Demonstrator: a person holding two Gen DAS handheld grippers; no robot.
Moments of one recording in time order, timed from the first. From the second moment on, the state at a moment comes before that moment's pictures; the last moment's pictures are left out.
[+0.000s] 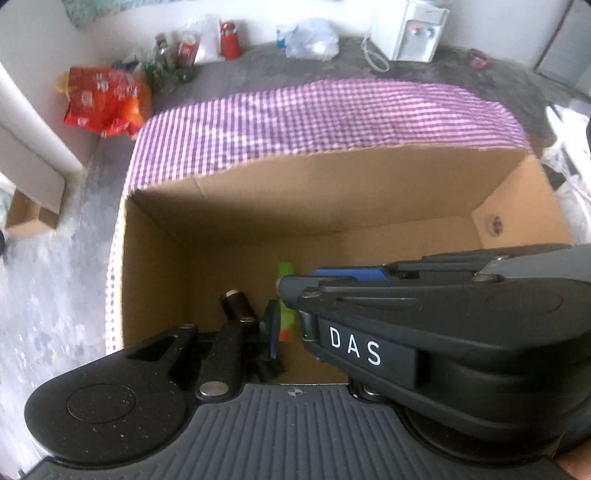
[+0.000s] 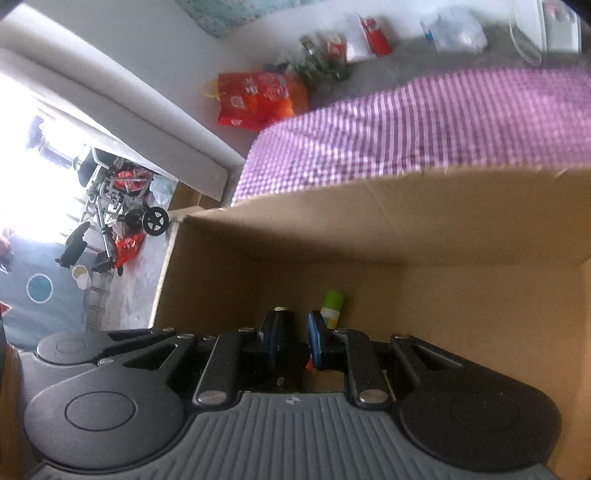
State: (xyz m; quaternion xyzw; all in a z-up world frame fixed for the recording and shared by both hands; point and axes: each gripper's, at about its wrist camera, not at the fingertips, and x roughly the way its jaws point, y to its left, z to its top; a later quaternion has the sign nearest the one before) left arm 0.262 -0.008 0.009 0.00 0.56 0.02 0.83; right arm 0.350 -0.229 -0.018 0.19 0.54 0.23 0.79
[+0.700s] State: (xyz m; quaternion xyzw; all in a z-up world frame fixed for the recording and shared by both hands) left arm 0.099 -0.028 0.083 0.00 0.49 -0.01 0.87; right arm 0.173 -0.283 0.076 0.14 0.43 0.24 0.86
